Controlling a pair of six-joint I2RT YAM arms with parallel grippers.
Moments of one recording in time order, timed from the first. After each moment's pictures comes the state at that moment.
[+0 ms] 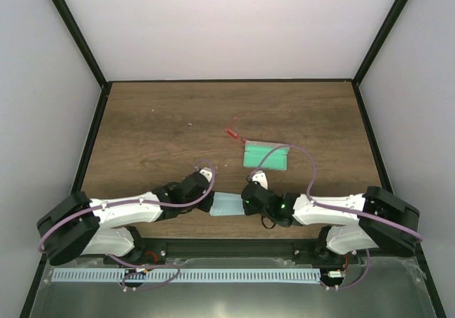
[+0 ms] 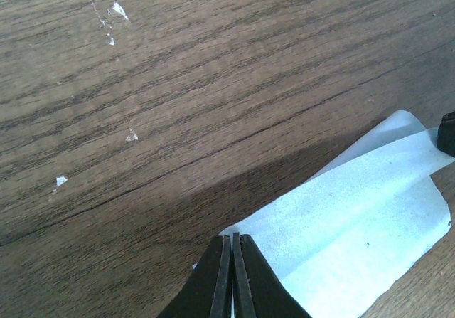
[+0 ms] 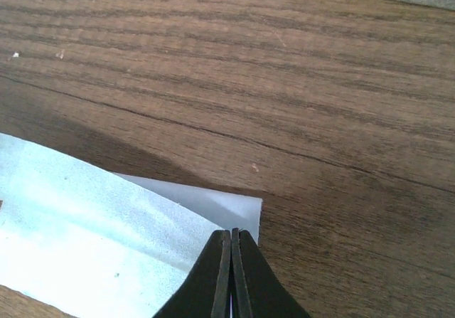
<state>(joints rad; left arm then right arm) -0.97 1.27 0.46 -0.06 -0.10 -0.53 1.12 1.29 0.48 -0.12 0.33 0.79</state>
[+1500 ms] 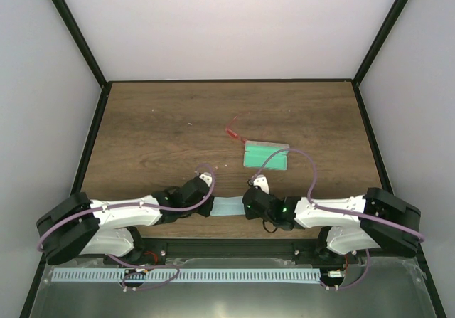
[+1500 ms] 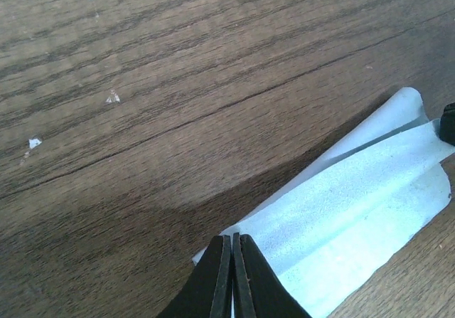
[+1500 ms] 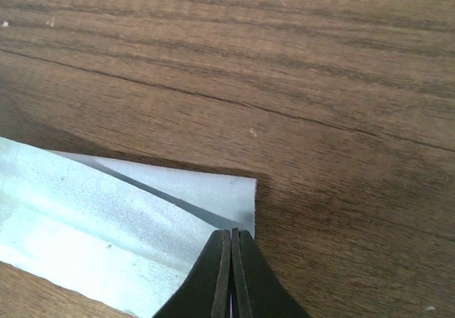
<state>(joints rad) -1.01 1.26 0.42 -0.05 -0.11 -0.56 1.15 1.28 0.45 -0.11 0.33 0.83</state>
